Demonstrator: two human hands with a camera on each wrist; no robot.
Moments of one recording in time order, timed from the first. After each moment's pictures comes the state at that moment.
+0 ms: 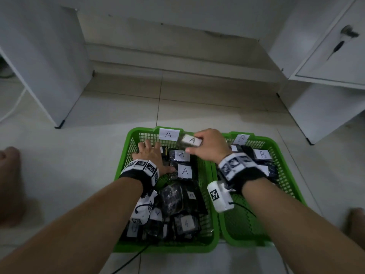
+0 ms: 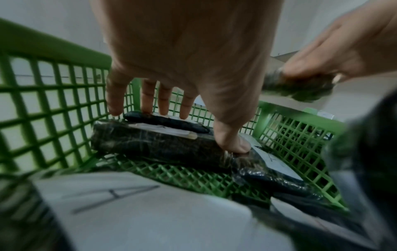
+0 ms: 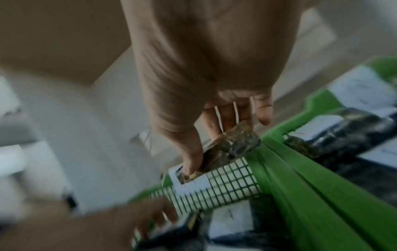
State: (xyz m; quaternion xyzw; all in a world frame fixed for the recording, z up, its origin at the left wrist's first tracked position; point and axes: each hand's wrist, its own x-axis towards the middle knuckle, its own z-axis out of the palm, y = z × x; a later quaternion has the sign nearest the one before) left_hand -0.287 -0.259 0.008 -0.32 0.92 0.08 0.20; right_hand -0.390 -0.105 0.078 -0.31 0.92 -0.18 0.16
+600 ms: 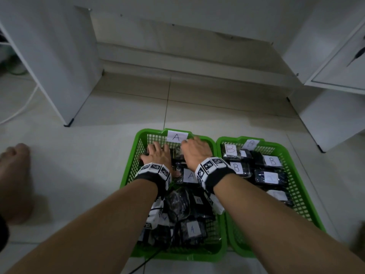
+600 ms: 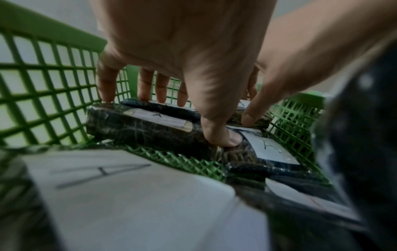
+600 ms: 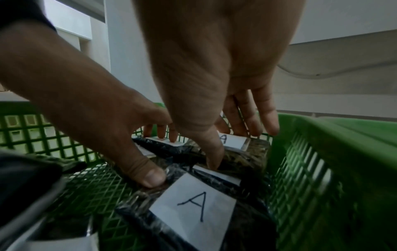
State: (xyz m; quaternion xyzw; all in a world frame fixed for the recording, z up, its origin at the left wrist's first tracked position) left_hand -0.295 -0.254 0.003 -0.34 0.92 0.07 0.20; right_hand -0.366 -0.162 0.047 -0.44 0.89 0.08 0.08
